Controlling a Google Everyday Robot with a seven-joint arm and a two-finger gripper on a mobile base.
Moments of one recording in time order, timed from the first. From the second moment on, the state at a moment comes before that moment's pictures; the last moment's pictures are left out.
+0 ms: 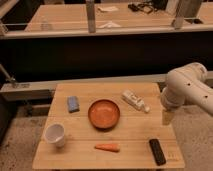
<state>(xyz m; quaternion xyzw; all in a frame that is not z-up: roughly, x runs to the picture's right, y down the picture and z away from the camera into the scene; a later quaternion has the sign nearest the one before) 0.285 0.110 0.684 -0.28 0.02 0.02 0.96</state>
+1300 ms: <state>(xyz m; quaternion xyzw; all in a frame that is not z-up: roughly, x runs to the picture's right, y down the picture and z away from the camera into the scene) 0.285 0.110 0.684 -0.28 0.02 0.02 0.96</state>
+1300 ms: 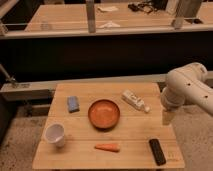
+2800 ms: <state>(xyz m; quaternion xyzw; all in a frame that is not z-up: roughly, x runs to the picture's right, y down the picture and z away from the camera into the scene) 0.197 0.093 0.661 -0.28 0.03 -0.14 0.95</state>
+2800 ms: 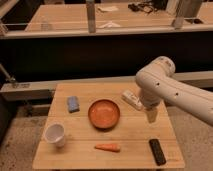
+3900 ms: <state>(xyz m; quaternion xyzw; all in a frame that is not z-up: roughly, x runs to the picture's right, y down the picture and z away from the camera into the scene) 0.074 0.087 0.654 -0.26 -0.01 -0.32 0.91</state>
